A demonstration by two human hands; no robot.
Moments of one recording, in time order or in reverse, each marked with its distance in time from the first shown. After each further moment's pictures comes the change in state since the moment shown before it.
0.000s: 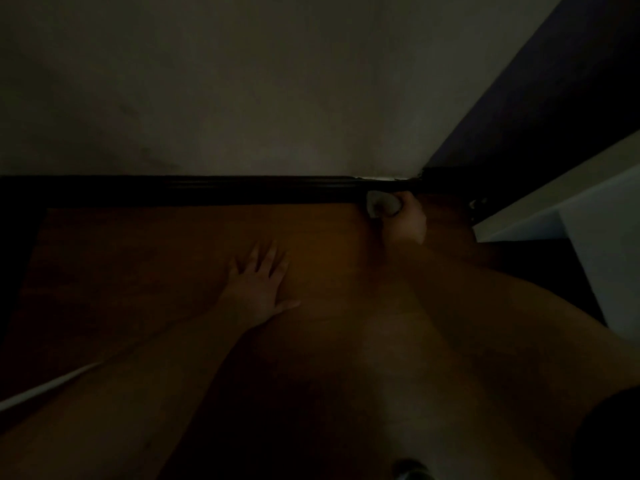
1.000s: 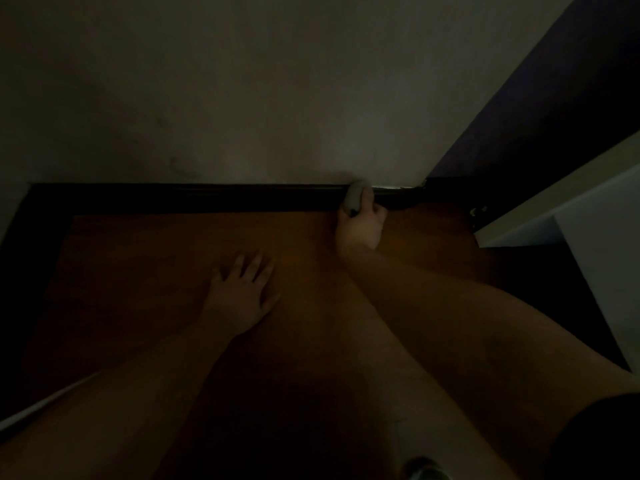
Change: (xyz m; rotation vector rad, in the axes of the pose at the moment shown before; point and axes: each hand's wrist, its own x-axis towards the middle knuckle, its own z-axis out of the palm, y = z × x) left_hand -0.012 -0.042 0.013 -0.026 0.074 -0.074; right_hand -0.043 -0.070 0.066 0.082 -0.017 0.067
